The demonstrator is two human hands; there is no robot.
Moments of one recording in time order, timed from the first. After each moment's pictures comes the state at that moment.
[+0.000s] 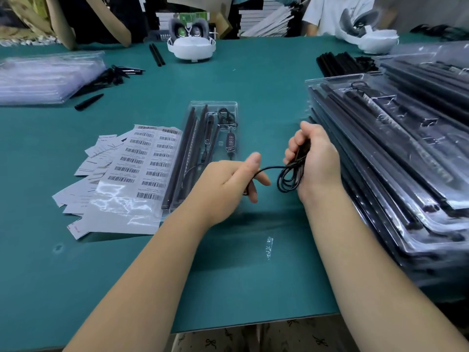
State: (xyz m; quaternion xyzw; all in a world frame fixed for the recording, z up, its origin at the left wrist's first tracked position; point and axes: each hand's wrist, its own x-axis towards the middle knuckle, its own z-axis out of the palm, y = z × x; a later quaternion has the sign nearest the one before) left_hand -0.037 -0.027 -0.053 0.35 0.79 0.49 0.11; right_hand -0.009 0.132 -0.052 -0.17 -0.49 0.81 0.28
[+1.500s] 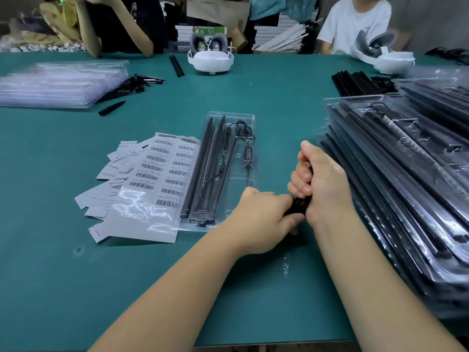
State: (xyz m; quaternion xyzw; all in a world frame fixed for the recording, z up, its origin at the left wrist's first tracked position) left_hand -0.022 -0.006 -0.059 0.46 0.85 0.22 0.08; right_hand -0.002 0.111 -0.046 -0.14 -0.48 0.84 0.23
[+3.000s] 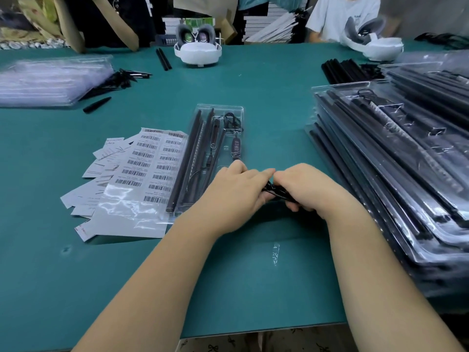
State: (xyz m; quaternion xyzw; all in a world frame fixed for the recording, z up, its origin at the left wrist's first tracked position) left_hand -0.047 -0.016 -0.061 0.47 0.88 0.07 -0.04; right_hand 0.009 0.124 -0.034 -0.19 -0.91 0.36 -0.08
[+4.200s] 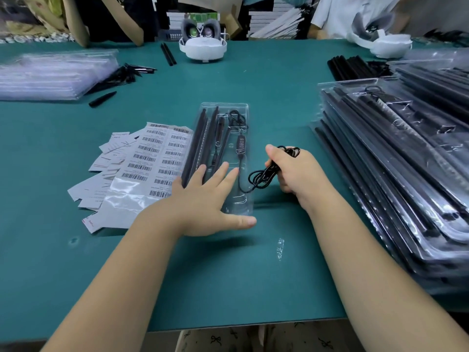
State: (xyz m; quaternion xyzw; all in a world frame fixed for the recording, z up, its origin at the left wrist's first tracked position) left_hand -0.052 -0.074 -0.056 0.33 0.92 0.02 0.21; right_hand -0.020 0.120 -0.067 -0.21 -0.74 0.63 0.12
